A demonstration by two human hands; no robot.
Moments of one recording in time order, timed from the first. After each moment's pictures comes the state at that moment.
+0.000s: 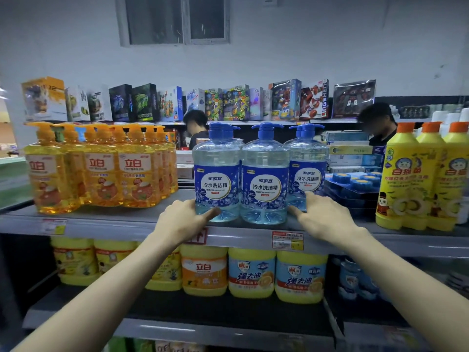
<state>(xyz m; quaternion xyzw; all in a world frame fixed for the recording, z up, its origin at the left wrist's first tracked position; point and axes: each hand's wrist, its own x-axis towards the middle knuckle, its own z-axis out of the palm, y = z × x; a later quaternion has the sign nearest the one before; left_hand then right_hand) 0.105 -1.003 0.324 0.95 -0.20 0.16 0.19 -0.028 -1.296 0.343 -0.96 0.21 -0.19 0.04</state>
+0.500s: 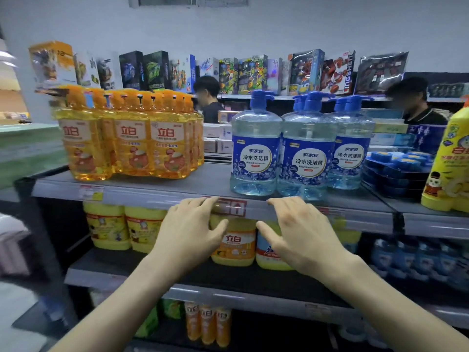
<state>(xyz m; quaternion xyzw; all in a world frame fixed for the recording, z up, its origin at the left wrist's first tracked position) 0.028 -0.922 0.297 0.93 -0.25 0.20 0.18 -0.055 -1.131 0.306 -0.98 0.02 -0.22 0.03</state>
